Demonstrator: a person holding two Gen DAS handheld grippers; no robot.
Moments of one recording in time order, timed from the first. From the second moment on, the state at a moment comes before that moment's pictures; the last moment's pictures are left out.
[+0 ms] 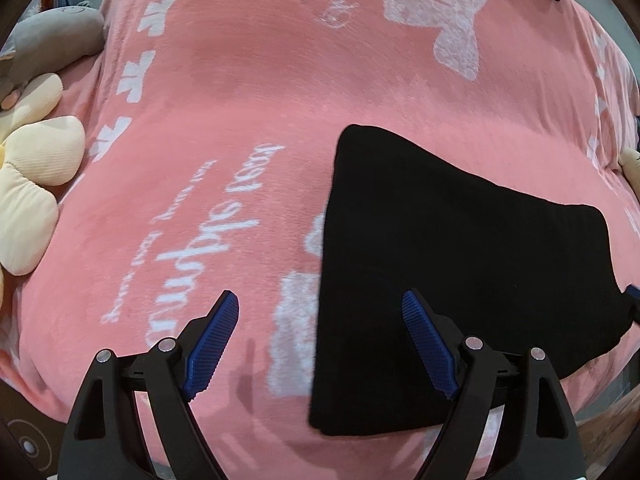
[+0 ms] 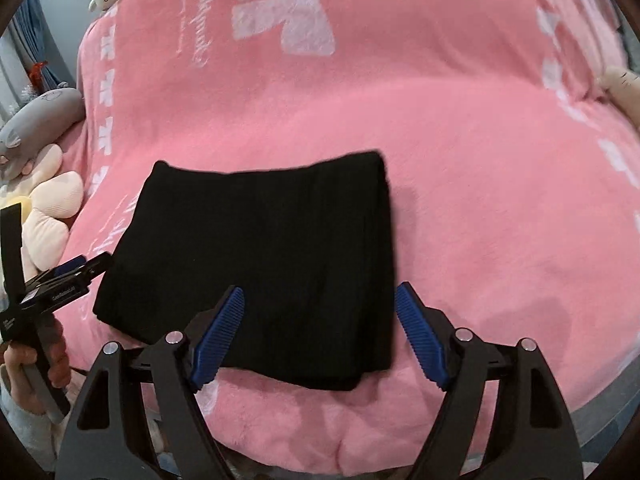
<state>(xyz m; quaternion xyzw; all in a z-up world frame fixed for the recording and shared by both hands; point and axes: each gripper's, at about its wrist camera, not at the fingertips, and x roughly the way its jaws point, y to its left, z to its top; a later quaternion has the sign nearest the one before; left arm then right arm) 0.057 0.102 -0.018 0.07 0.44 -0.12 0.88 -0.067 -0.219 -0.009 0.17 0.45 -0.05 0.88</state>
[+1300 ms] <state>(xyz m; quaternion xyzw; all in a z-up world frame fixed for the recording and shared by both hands) 0.060 0.098 -0.045 0.00 0.51 -0.19 0.84 -0.066 -0.247 -0.058 0.27 0.50 0.01 0.82</state>
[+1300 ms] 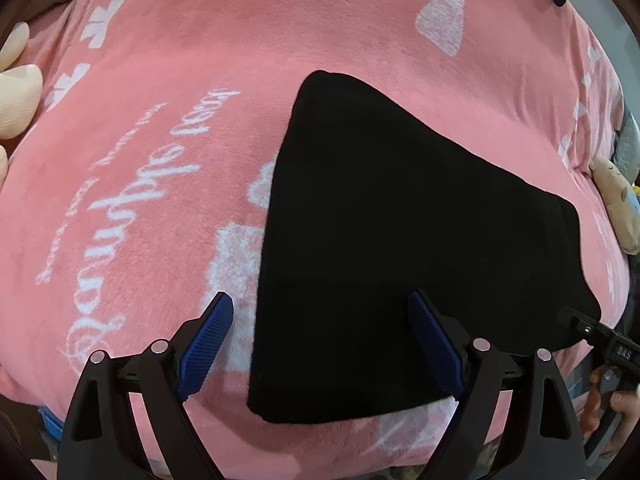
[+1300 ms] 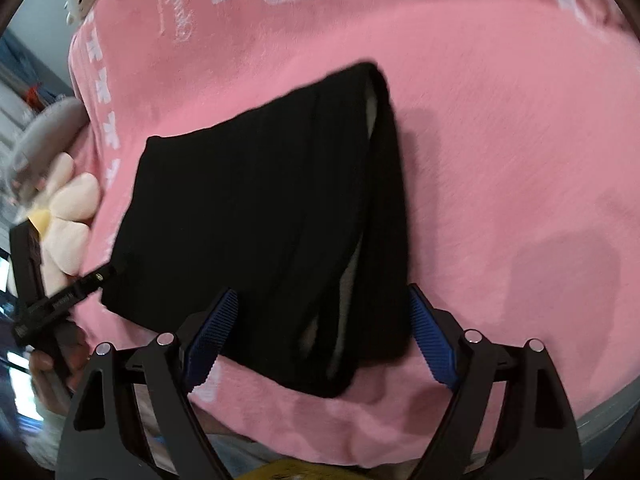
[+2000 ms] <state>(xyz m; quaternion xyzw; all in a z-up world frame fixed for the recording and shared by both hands) 0.078 0.067 -0.063 -0.02 0.54 -0.20 0.81 -0.041 -0.247 -0.068 0.34 0.48 0.00 0.81</state>
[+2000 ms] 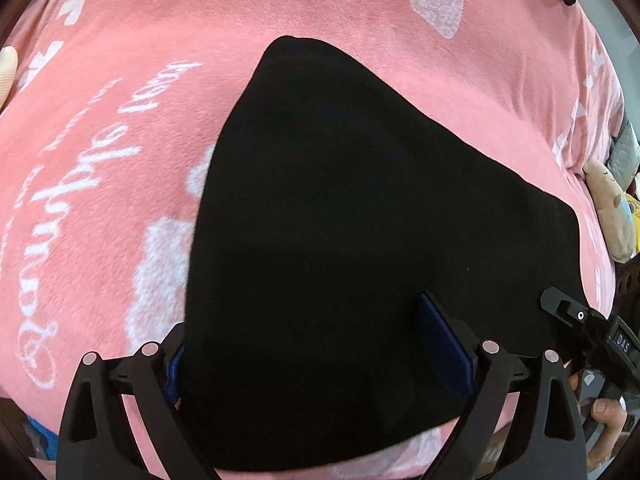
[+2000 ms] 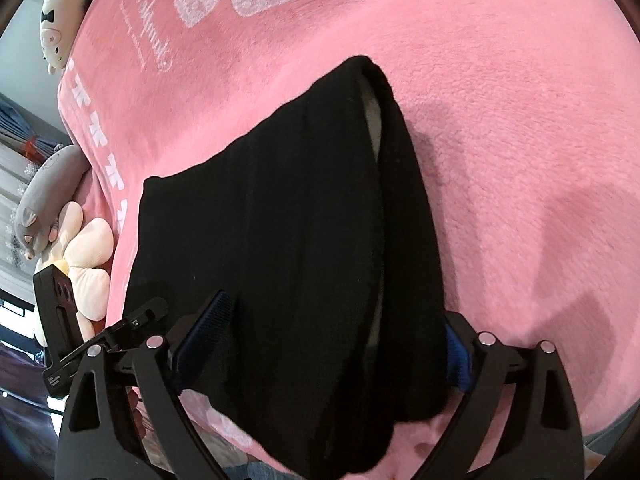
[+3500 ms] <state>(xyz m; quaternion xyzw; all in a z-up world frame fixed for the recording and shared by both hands) 0.097 0.087 -0.062 -0.13 0.56 -0.21 0.79 -0.063 -0.255 -0.068 0.40 0.46 0.03 0.79</state>
